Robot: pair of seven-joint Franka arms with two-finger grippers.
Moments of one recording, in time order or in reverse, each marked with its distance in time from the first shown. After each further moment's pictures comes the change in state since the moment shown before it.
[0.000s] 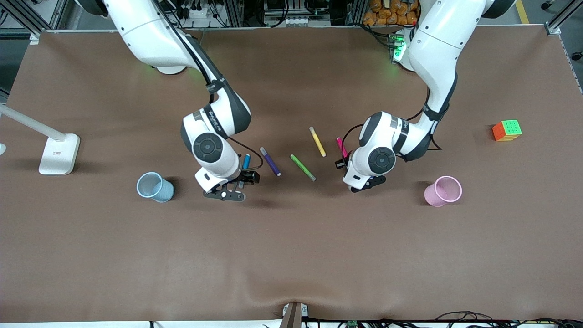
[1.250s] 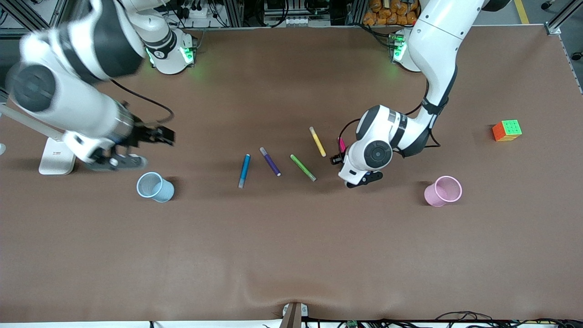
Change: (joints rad) left arm -0.014 -0.033 -0.003 -0.005 0.000 -0.020 0.000; right arm -0.236 -0.377 0.000 0.115 -0.001 -0.621 -0.332
